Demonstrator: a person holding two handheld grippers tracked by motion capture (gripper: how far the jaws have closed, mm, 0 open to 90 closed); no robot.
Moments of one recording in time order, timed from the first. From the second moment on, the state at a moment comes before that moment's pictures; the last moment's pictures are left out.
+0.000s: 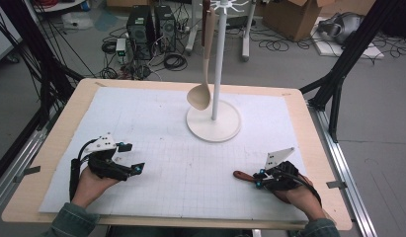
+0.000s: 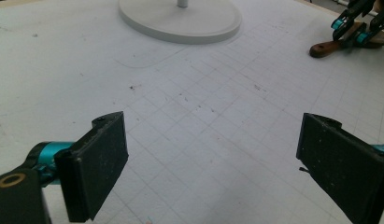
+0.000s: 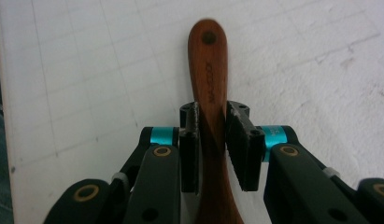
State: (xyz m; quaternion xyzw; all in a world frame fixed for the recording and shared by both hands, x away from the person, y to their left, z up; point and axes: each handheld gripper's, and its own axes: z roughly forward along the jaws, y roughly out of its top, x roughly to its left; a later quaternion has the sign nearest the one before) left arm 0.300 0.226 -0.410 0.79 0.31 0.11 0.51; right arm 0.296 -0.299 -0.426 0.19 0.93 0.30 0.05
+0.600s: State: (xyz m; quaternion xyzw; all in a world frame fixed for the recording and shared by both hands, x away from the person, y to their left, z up) left arm 0.301 0.225 -0.411 0.80 0.31 0.11 0.51; right arm 0.297 -0.302 -0.425 0.18 0.93 0.31 0.04
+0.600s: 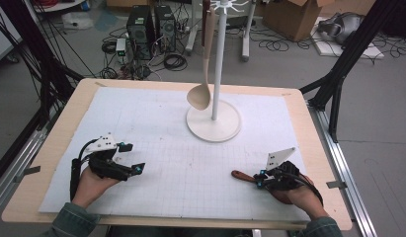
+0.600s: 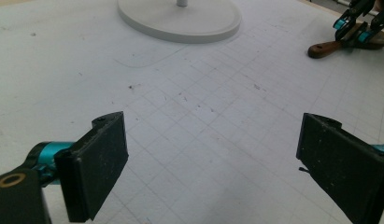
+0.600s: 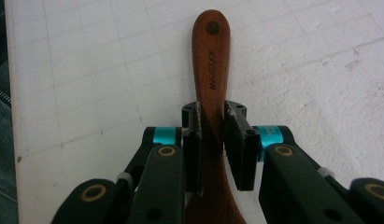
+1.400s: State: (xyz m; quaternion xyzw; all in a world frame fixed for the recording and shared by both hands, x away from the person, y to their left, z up) left arm 0.300 0.226 -0.411 0.79 0.31 0.11 0.51; right arm 0.313 -0.250 -0.428 0.19 0.93 0.30 0.05
